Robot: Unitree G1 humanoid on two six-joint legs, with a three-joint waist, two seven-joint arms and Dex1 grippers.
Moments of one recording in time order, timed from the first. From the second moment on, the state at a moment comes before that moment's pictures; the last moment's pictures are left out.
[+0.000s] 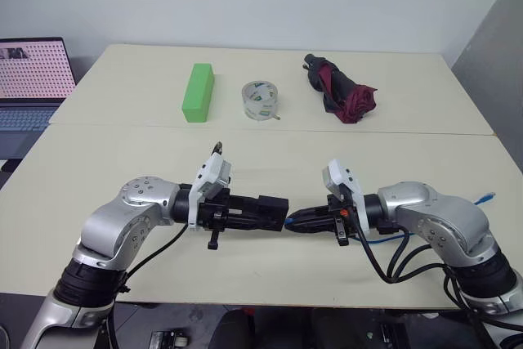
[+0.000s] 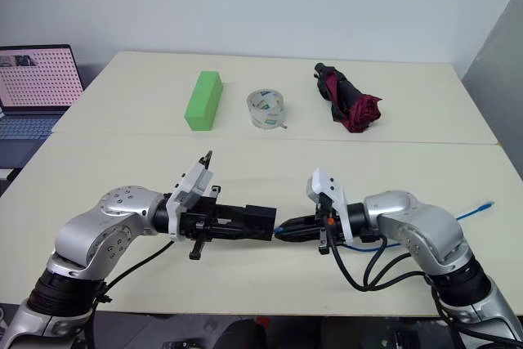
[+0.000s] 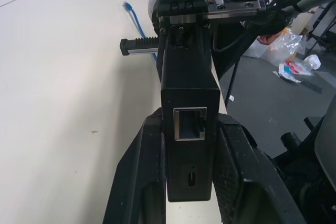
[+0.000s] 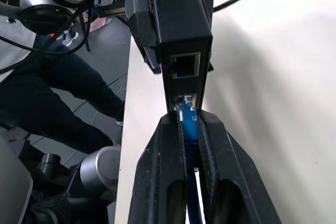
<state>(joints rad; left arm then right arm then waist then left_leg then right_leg) -0.34 0.75 -0.10 -0.26 -0.61 0.58 -1.29 -0.45 -0.66 0.25 -0.39 0.64 0.88 0.96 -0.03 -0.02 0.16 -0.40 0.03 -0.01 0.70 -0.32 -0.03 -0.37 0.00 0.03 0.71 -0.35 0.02</state>
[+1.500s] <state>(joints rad) -0.36 0.34 0.08 0.37 -0.15 -0.08 -0.46 -0.49 -0.54 0.21 -0.34 0.34 0.62 0.78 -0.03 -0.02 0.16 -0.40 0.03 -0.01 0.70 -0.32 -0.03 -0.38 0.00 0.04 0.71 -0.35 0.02</state>
